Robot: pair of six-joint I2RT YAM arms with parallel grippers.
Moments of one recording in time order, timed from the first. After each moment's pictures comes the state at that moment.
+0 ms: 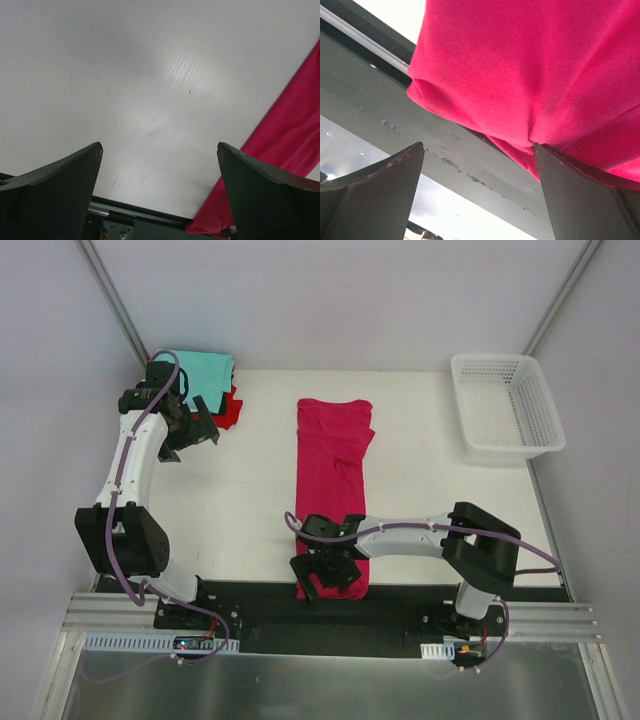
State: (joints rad) left arm 0.05 1.55 1.54 -1.10 -0.03 -0.43; right arm 1.23 1.74 1.03 -0.60 -0.25 0.70
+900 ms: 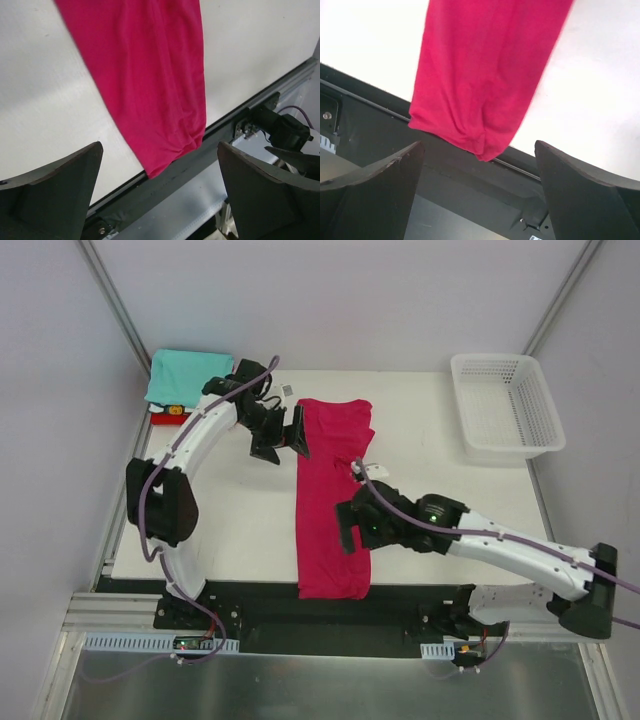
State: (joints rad) left arm -0.32 1.79 1.69 -1.07 0.54 -0.30; right arm 1.16 1.24 1.14 -0.91 0.26 0.72
